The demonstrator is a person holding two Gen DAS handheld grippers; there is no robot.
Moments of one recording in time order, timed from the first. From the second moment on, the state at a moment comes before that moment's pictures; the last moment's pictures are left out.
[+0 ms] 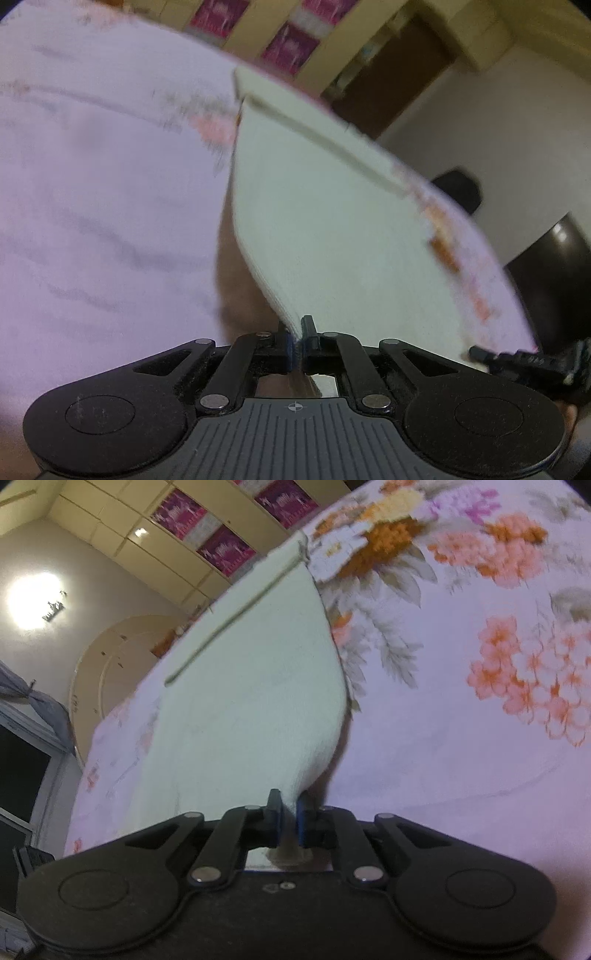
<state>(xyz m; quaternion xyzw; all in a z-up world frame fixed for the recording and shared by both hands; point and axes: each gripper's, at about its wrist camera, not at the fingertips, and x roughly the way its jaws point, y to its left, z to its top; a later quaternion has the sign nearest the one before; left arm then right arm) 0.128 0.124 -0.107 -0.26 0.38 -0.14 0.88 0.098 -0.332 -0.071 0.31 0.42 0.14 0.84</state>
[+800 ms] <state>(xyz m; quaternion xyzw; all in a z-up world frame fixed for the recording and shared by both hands) 0.187 0.142 -0.066 -0.35 0.30 -0.13 0.88 0.153 -0.339 -0.015 0.31 0.34 0.15 0.87</state>
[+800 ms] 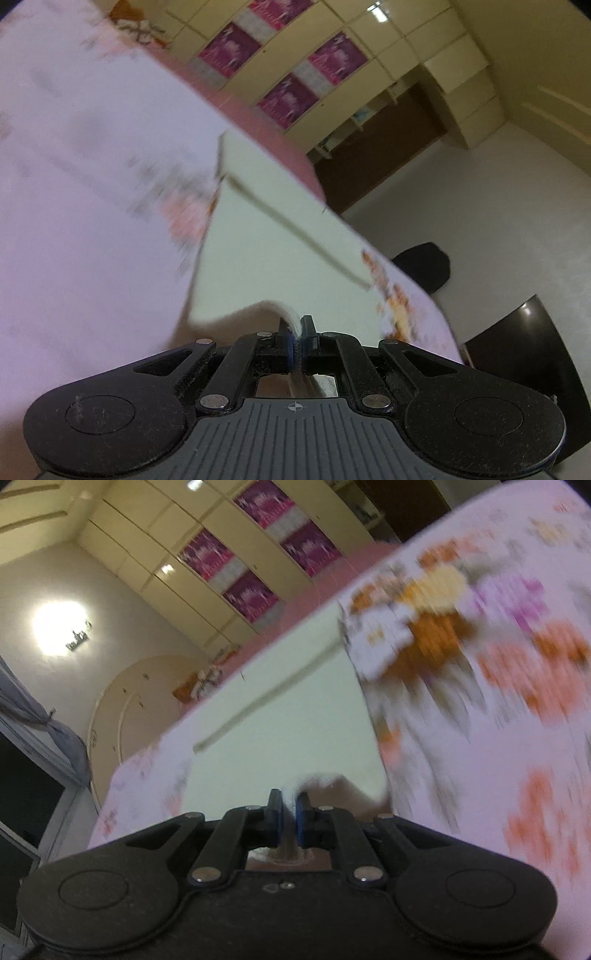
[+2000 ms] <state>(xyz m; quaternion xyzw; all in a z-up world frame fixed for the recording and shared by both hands) 0.556 0.133 -0.080 -0.18 0.33 -0.10 0.92 0.508 -0.348 -0.066 0.28 0.32 0.15 0.89</state>
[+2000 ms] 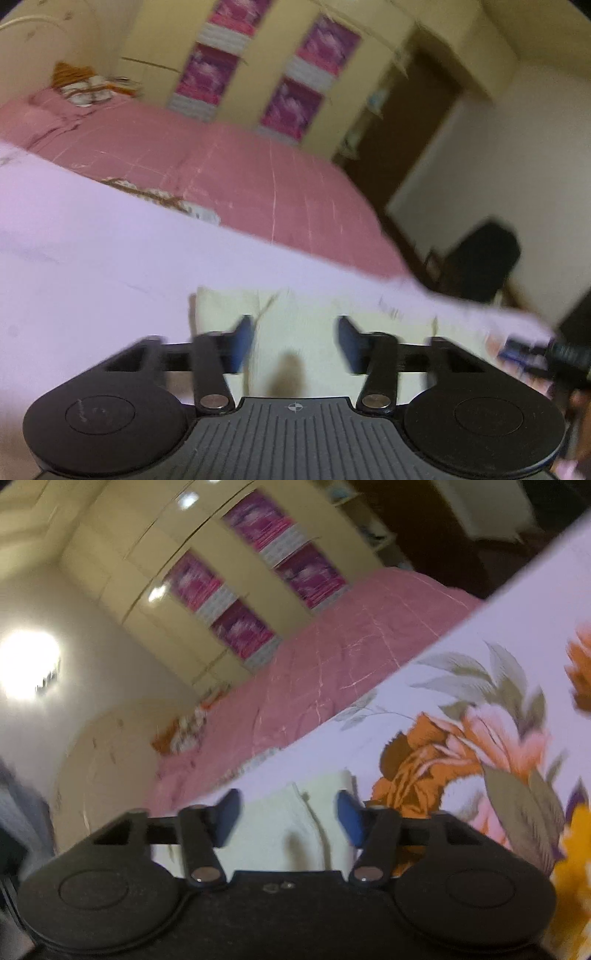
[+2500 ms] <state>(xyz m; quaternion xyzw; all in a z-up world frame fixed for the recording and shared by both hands) 0.542 0.118 -0.053 -0.12 0.28 -0.07 0.95 0.501 -0.271 -0.044 0.02 0.31 0.13 0.94</state>
